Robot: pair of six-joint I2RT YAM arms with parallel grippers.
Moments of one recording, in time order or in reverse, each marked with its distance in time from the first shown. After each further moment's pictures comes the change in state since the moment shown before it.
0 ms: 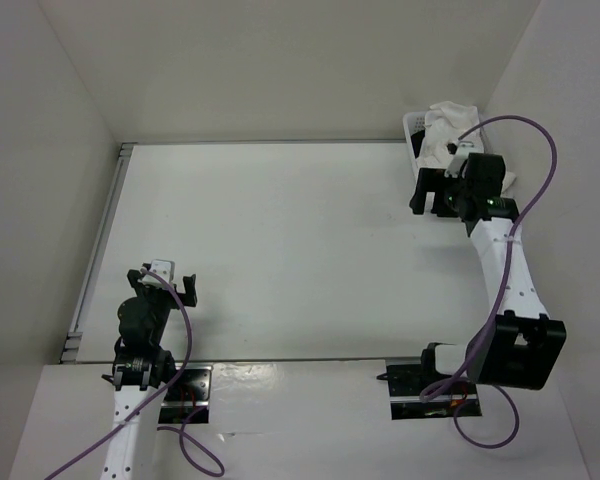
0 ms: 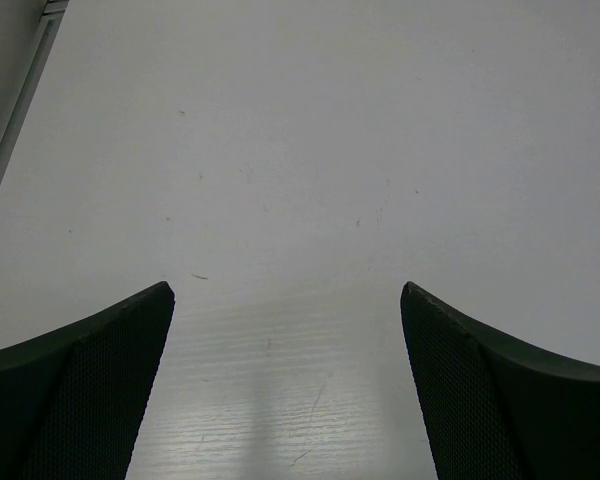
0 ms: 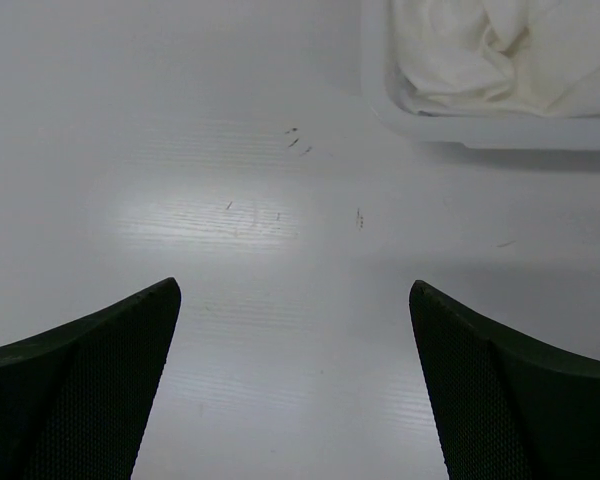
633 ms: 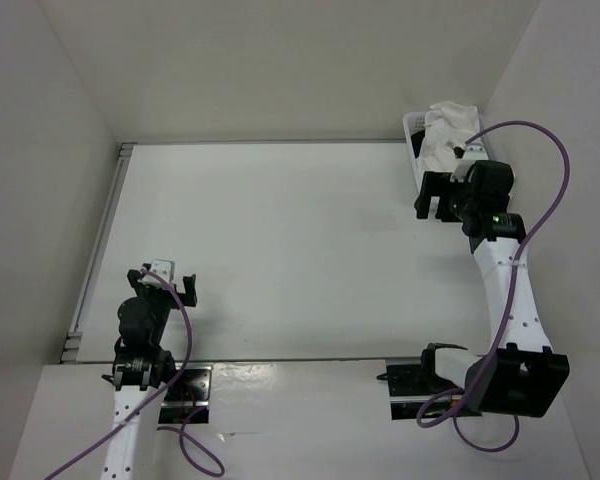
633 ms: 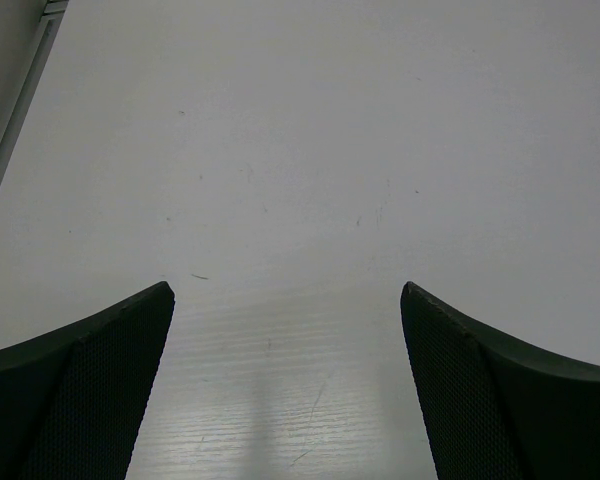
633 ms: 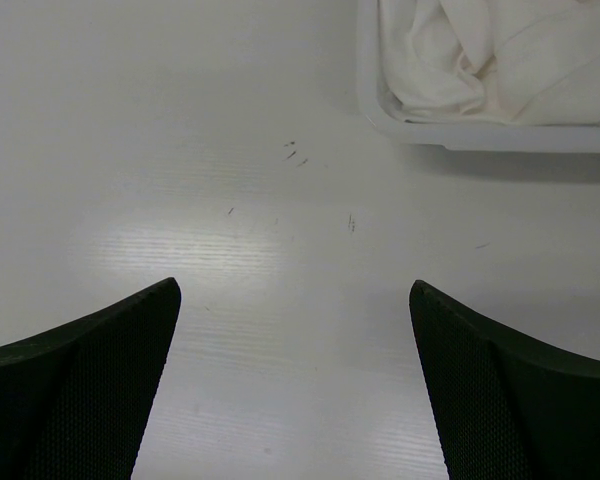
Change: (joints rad) left arm 0.000 0.000 0.000 0.000 0.000 0.000; right arm 0.037 -0.148 -0.053 0.013 0.045 -0.008
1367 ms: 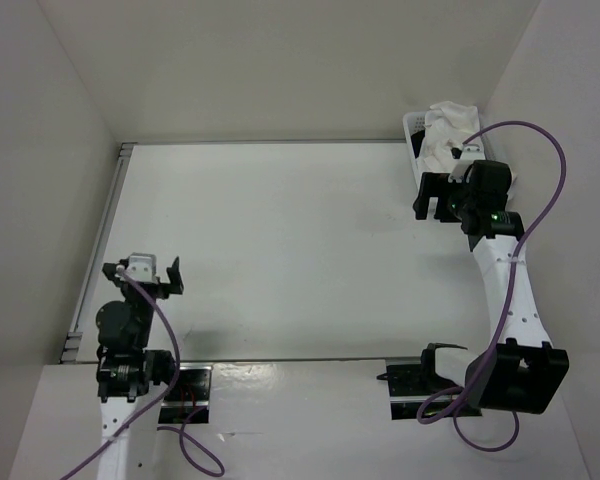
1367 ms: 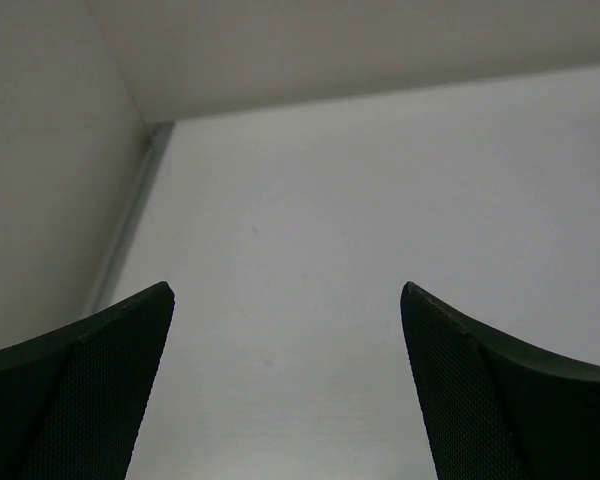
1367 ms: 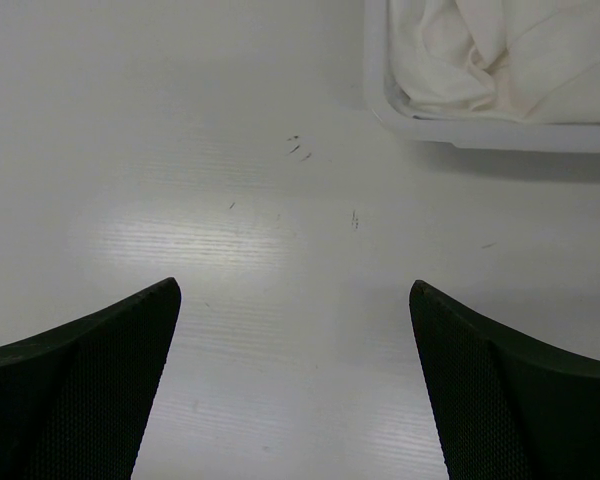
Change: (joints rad) left arm 0.000 0.003 0.187 -0.040 -0.059 0.027; right arm 0.000 0.021 -0.003 -0.001 -0.013 -0.011
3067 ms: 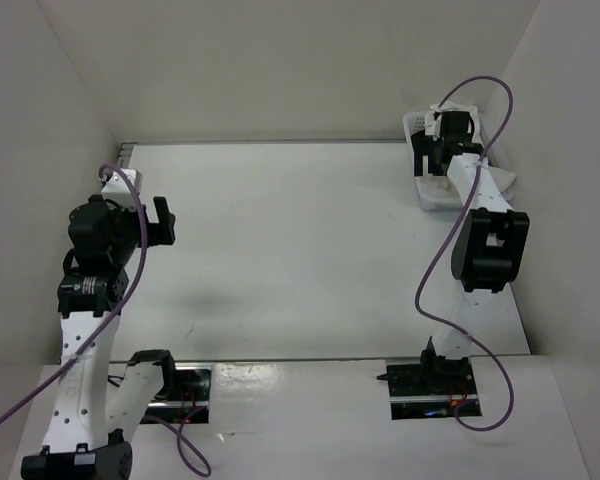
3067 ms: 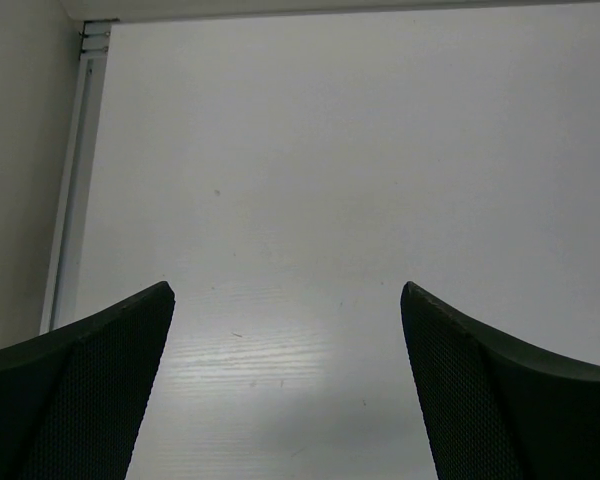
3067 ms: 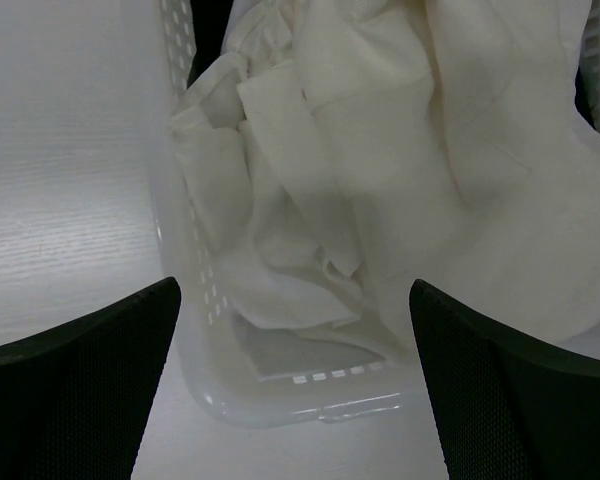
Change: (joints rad) left arm 0.045 0.774 0.744 -0.318 0.075 -0.099; right arm 0.037 0.768 0.567 0.060 0.363 -0.100
